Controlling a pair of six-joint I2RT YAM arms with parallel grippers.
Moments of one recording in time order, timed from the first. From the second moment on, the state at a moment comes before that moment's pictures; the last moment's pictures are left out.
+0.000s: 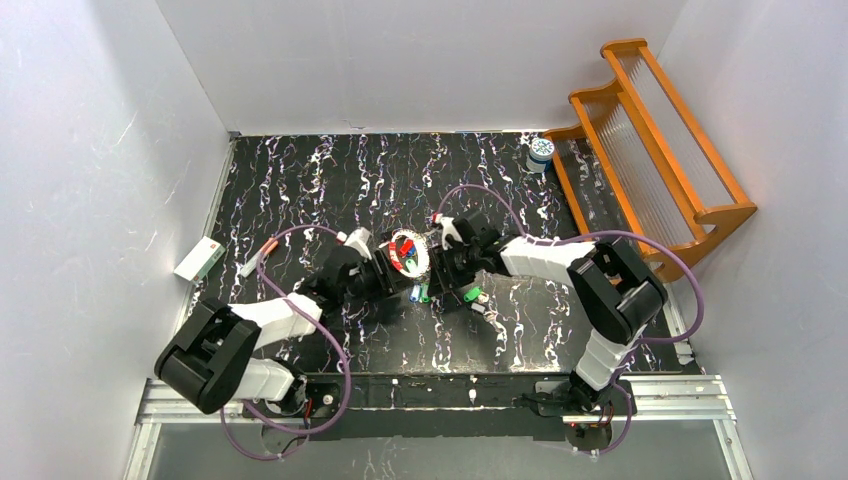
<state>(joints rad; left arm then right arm) -0.59 1.32 0.37 0.39 0.22 -0.90 0.71 1.73 0.94 -0.14 -0.46 0.33</state>
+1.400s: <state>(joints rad) -0.40 1.35 0.37 0.32 0.40 -0.83 0.72 1.68 0.97 -0.19 -0.43 0.33</state>
